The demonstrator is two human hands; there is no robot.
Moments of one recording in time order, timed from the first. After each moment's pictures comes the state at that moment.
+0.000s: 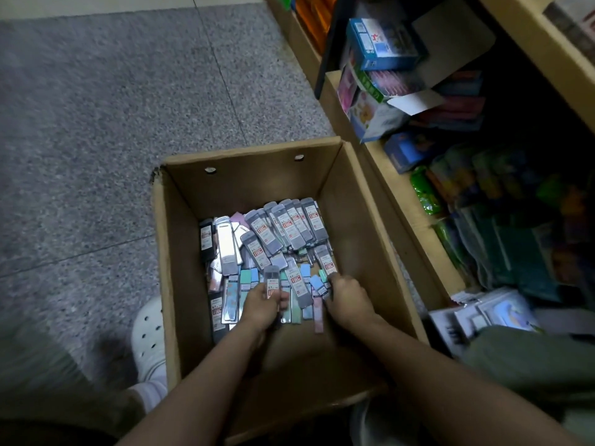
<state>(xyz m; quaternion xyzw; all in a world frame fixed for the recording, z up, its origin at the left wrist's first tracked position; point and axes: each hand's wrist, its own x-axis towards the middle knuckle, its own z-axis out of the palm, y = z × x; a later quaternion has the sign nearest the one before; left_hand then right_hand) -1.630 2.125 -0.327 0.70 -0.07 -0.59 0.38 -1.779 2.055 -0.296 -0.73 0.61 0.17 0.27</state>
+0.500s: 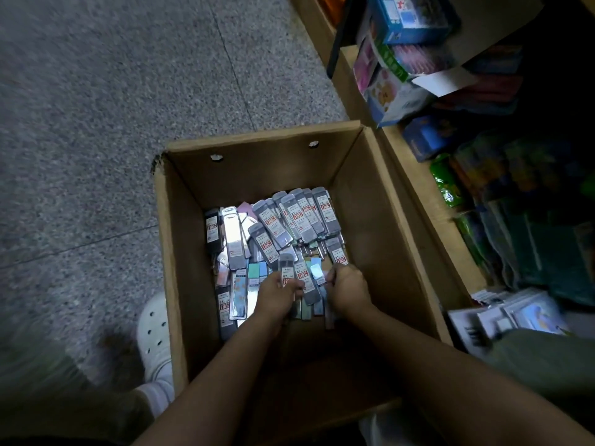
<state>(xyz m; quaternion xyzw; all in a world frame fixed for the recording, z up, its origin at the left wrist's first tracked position) -1.632 2.108 -0.328 0.71 -0.07 -0.59 0.38 -1.759 2.047 -0.328 -0.67 0.66 0.10 0.31</state>
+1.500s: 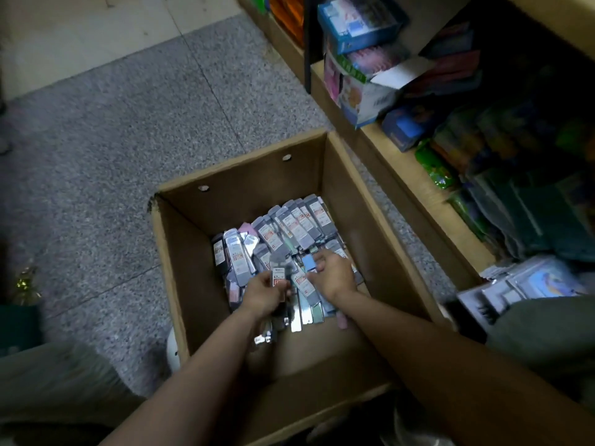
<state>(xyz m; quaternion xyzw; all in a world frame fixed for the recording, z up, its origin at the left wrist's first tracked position) -1.605 2.103 -0.281 0.74 -0.16 -0.57 0.31 -1.735 2.039 -0.326 -0.61 0.65 -0.09 0.44</state>
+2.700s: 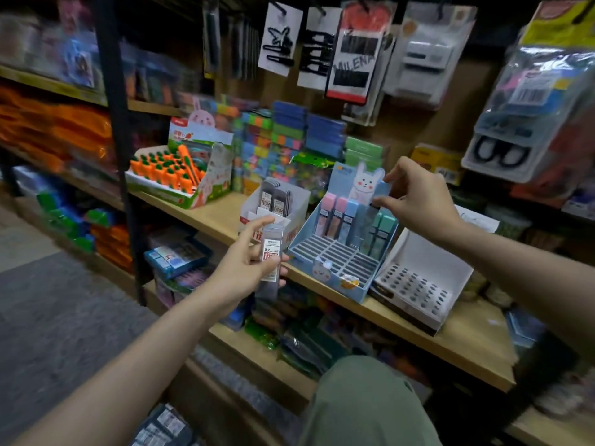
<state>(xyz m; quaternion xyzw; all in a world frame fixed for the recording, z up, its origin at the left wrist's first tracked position) -1.738 1.939 0.025 0.25 -0.61 -0.61 0.43 -2.004 2.001 0.151 -0.61 0.70 -0.34 -0.14</state>
